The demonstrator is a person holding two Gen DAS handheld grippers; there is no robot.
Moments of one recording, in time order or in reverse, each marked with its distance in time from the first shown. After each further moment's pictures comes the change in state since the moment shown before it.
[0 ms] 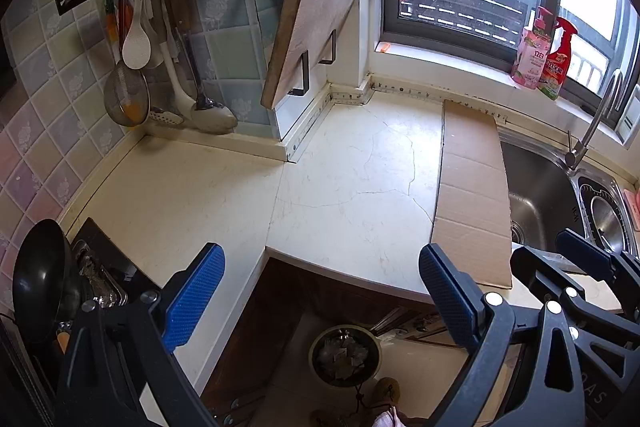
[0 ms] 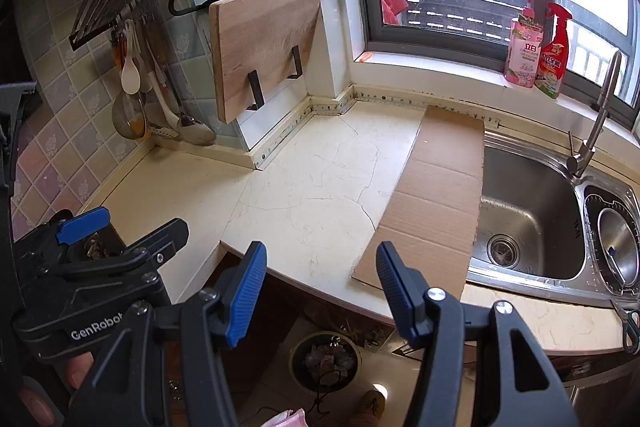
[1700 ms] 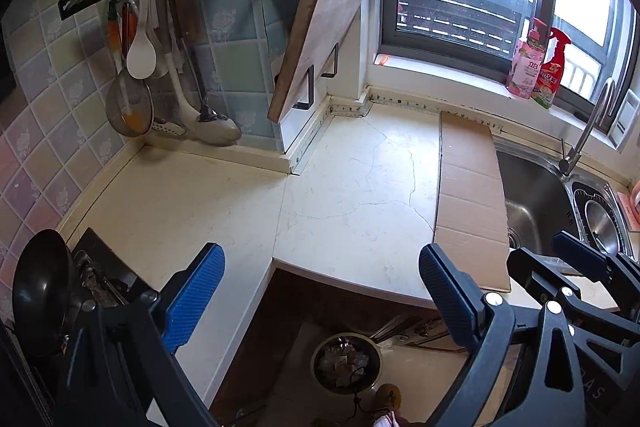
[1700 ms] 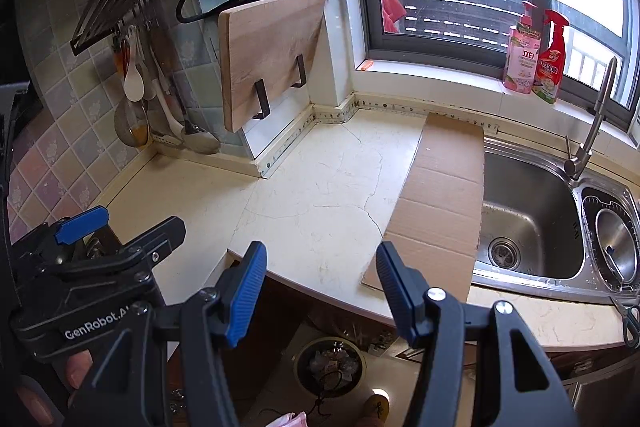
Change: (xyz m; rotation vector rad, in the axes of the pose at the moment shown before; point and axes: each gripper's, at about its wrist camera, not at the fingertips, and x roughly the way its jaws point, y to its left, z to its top) left arm -0.009 0.014 0.010 -0.002 -0.035 -0.014; right arm -0.006 0.015 0.003 0.012 -0.025 -0.015
